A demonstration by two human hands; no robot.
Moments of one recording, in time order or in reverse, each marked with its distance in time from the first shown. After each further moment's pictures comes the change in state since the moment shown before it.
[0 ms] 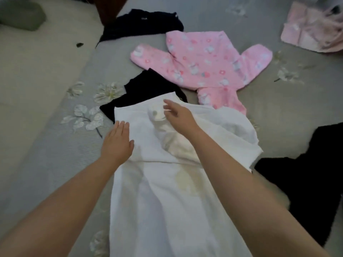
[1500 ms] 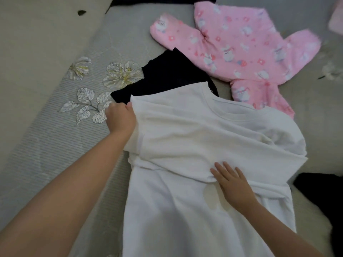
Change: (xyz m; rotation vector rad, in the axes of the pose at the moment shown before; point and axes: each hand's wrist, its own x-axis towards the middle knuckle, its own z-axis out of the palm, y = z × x) left_hand 0.115 -0.062 0.038 -0.506 0.257 -0.428; right_hand -0.070 0.175 0.038 -1.184 -0.025 -0.380
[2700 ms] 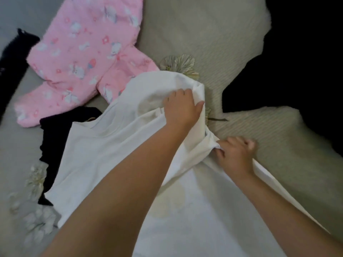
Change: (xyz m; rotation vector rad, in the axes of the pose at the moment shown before) left_hand -0.249 0.312 0.234 0.650 -0.367 1.216; right_hand -0.136 0.098 0.074 0.484 0.408 1.168
